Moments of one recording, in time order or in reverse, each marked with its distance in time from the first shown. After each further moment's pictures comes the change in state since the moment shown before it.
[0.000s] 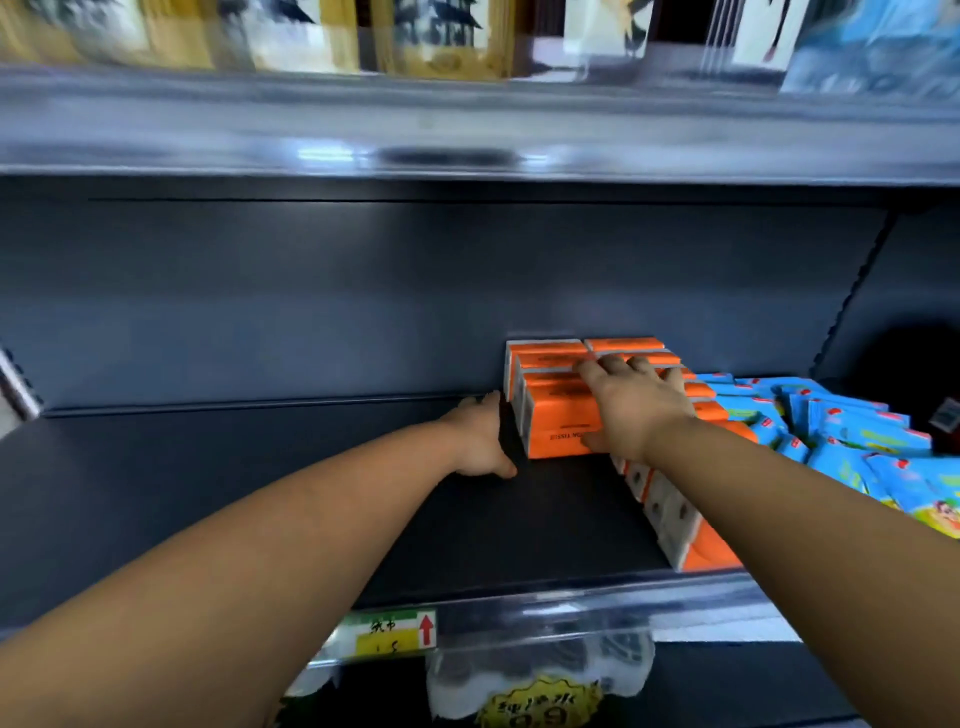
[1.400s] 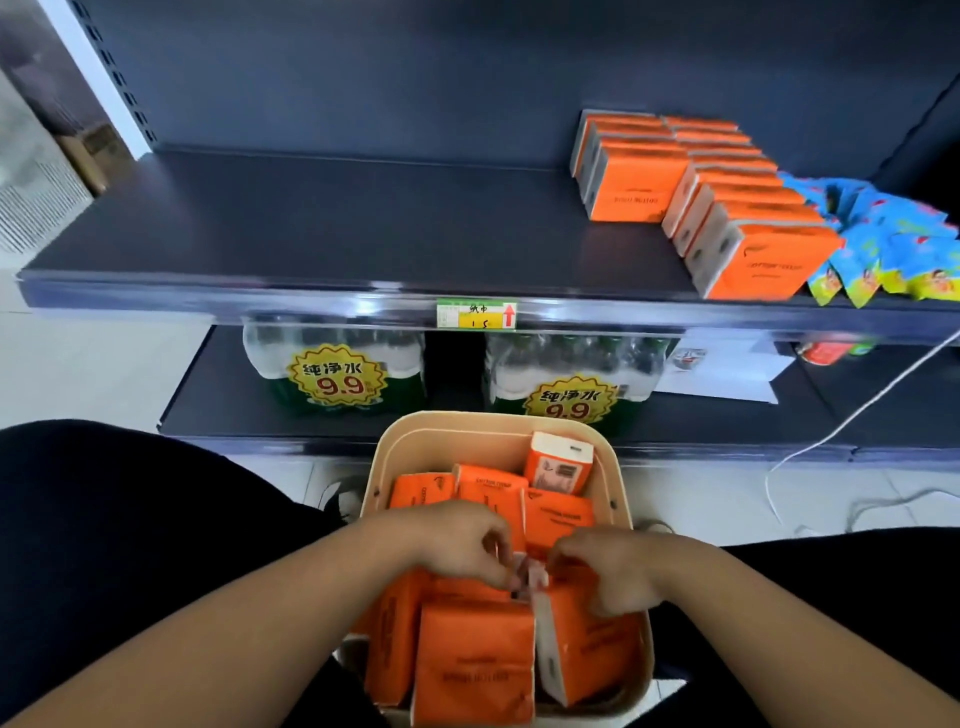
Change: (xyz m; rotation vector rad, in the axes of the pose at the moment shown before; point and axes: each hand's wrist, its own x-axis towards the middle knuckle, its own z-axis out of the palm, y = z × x) left_hand -0.307 -0.073 0.207 -0.149 -0.587 0.087; right_hand -0.319 -0.109 0.148 0.245 -0.984 -0.456
